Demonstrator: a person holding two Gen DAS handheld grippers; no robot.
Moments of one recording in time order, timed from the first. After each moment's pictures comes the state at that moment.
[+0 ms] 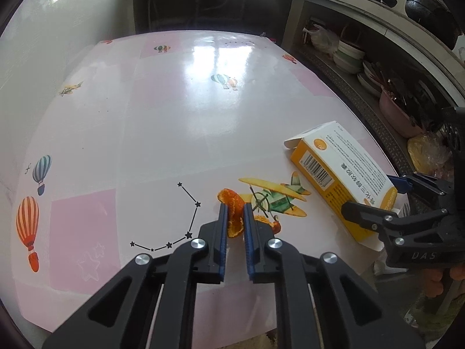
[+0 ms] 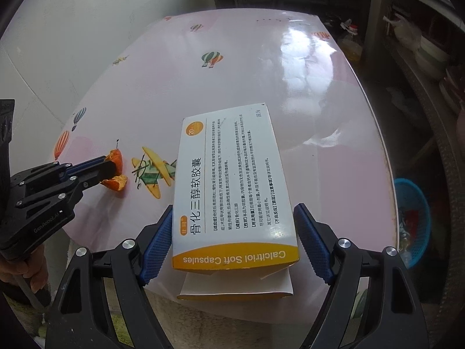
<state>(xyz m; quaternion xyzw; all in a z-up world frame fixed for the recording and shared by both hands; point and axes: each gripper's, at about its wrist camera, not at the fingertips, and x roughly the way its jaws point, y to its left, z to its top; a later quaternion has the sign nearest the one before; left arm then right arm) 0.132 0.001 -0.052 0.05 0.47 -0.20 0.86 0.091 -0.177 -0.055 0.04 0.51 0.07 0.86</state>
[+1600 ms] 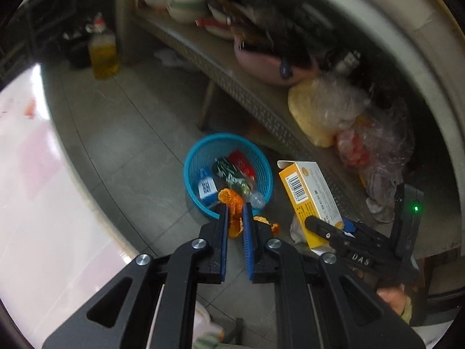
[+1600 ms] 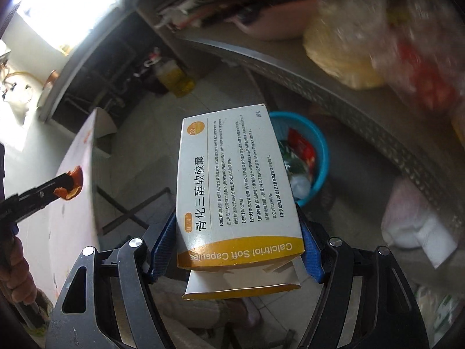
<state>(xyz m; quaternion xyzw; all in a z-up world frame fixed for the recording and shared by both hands) 0.159 -0.361 -0.039 0.14 0.54 -0.46 0.69 -0.062 -0.488 -0.109 0.38 0.42 -0.21 0.80</state>
